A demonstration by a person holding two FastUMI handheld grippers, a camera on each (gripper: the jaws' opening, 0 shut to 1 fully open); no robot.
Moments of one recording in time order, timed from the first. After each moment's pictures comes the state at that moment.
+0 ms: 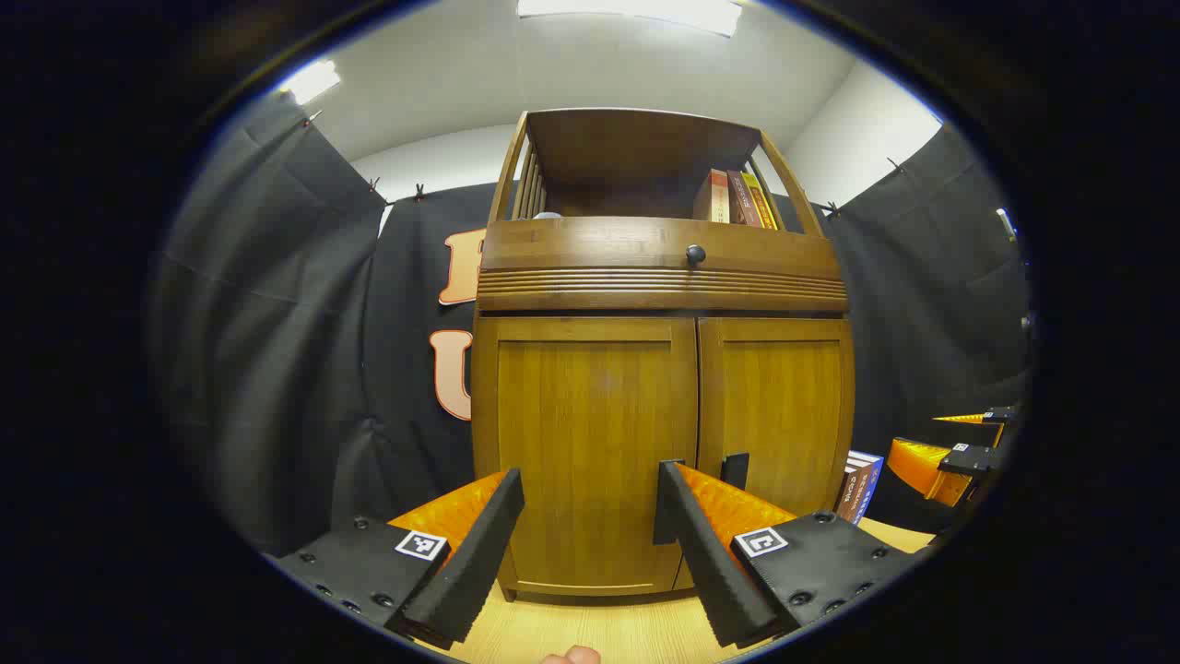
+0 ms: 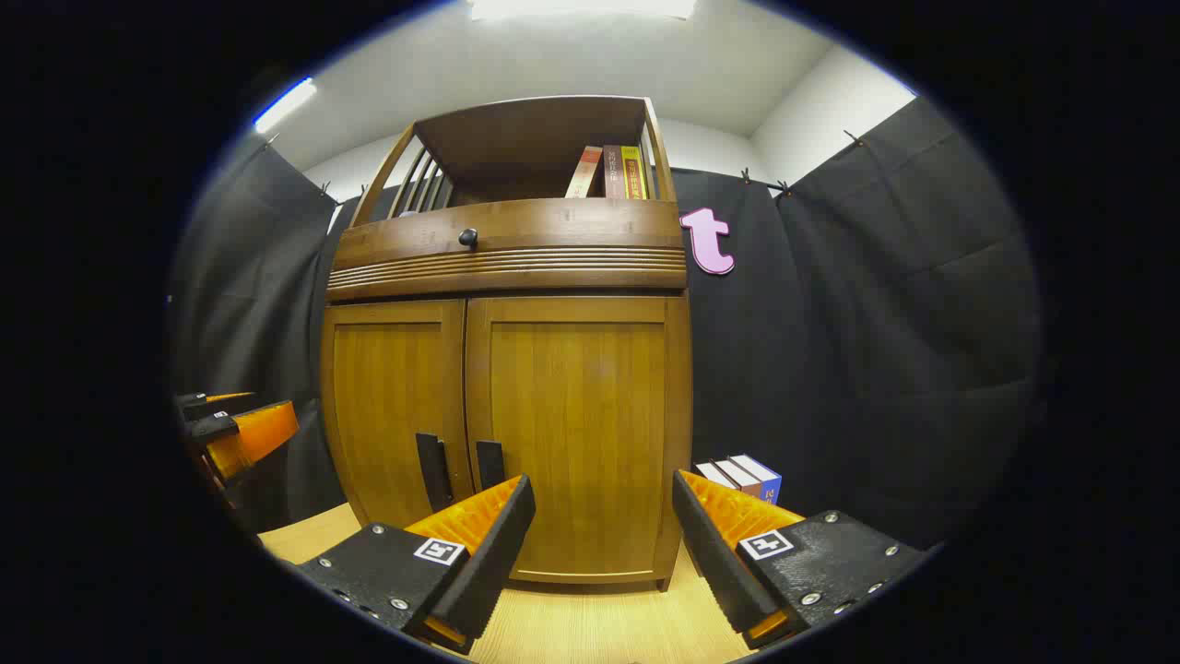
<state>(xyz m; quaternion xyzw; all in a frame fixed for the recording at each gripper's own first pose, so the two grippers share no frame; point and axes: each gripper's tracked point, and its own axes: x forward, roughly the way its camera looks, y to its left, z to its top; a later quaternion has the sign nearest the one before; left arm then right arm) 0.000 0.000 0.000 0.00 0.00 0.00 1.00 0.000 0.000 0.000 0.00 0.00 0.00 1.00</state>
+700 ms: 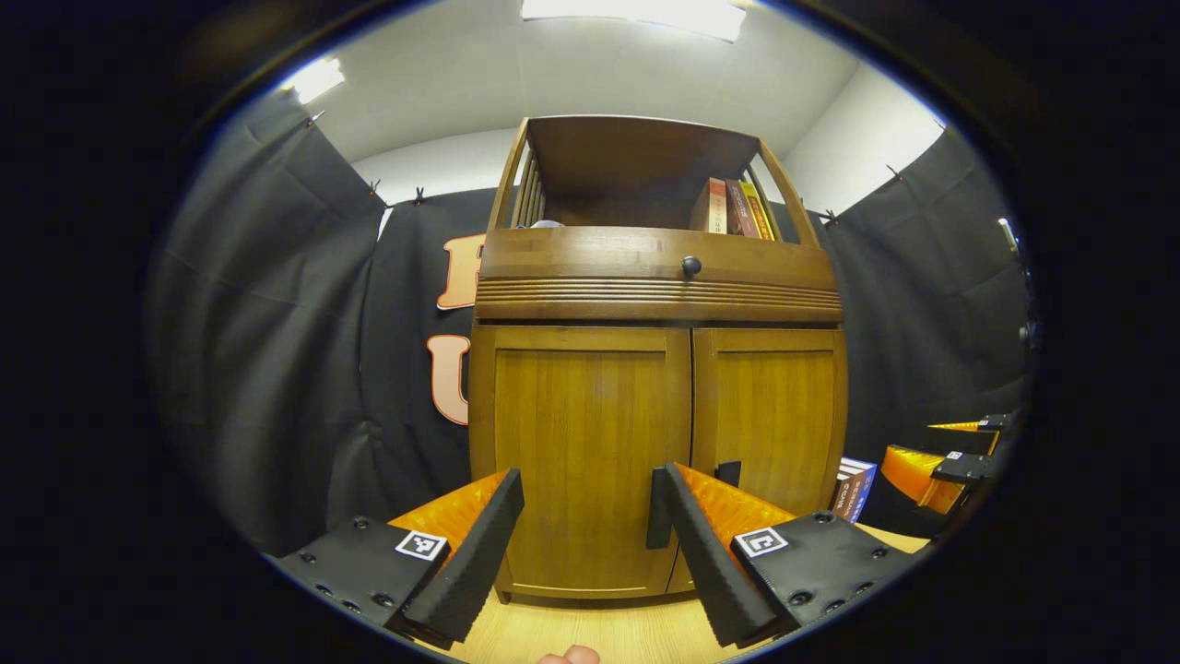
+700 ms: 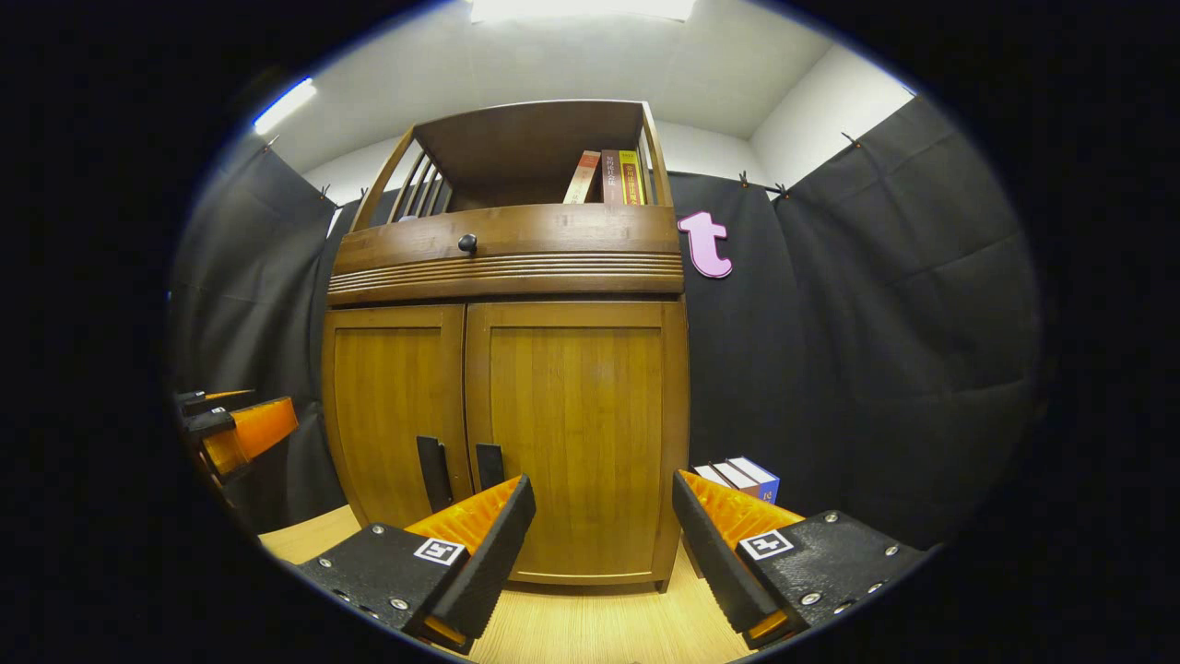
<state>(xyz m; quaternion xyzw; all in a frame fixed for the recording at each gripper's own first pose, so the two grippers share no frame) -0.006 0.000 0.008 -0.01 -0.01 0.00 1.00 -0.007 -0.001 0.004 0.00 0.00 0.00 1.00</state>
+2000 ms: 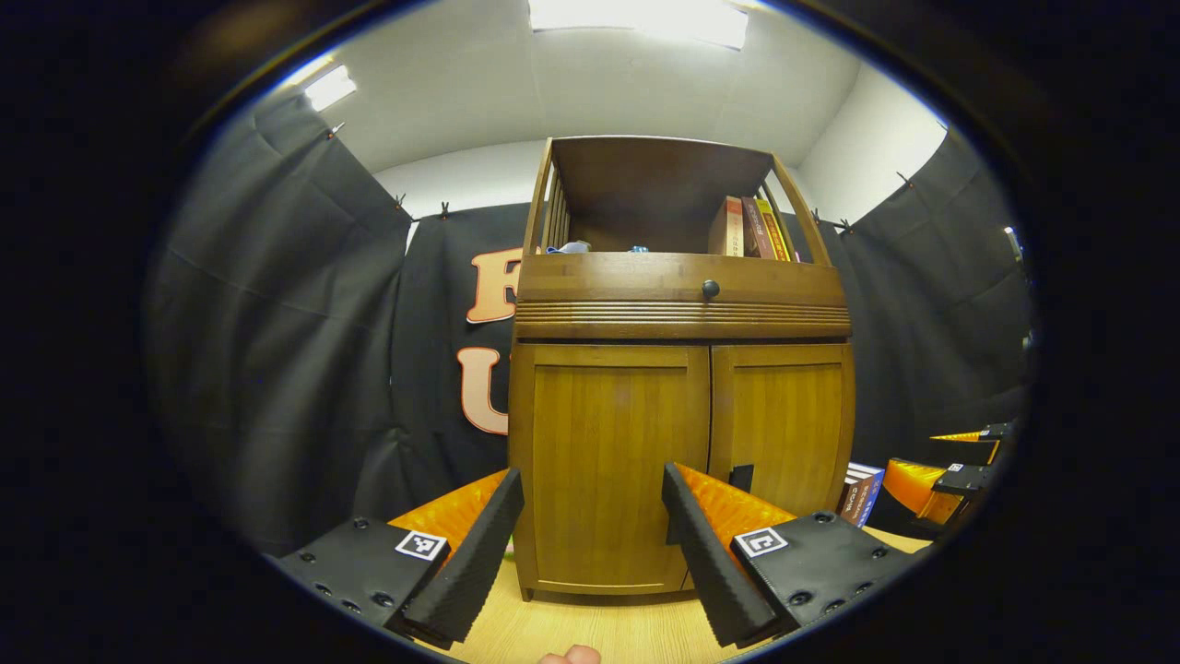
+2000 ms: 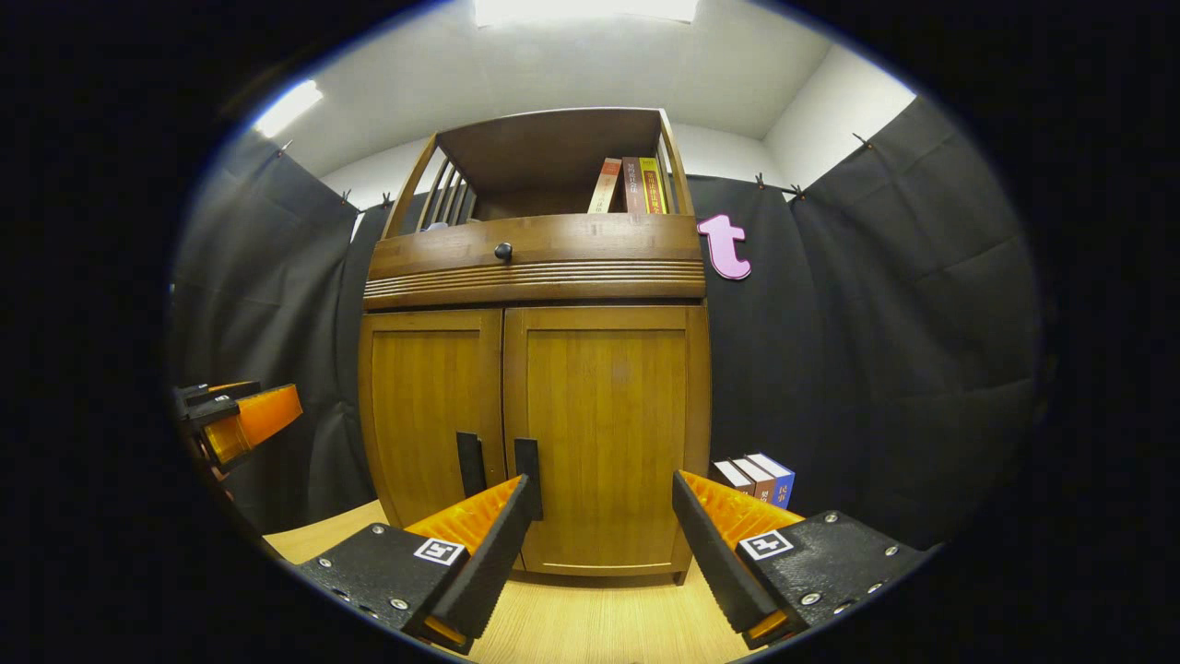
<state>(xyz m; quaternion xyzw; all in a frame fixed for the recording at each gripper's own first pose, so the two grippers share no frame) -0.051 0.024 0.025 0.00 -0.03 0.04 1.00 -0.037 0.025 0.012 0.00 -0.01 0.04 1.00</state>
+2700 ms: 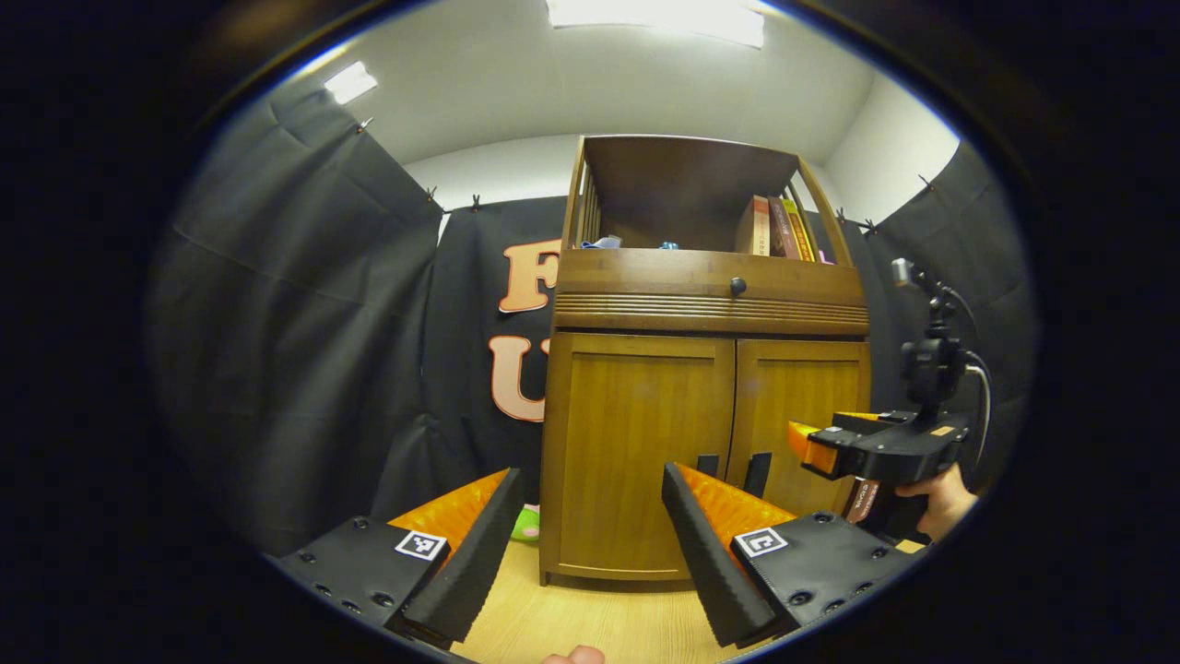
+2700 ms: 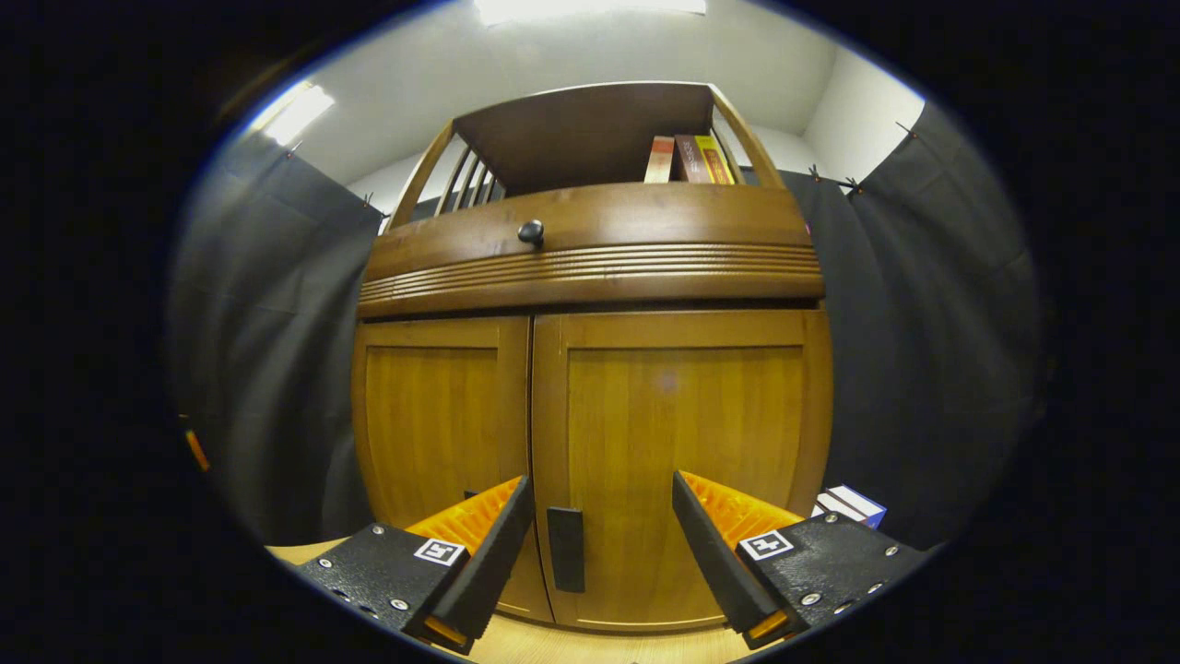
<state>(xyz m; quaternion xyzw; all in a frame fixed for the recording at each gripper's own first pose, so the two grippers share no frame) -0.085 0.048 0.018 -0.01 -0.02 0.08 1.00 0.125 0.095 -0.001 0.00 -0.01 0.10 0.99</state>
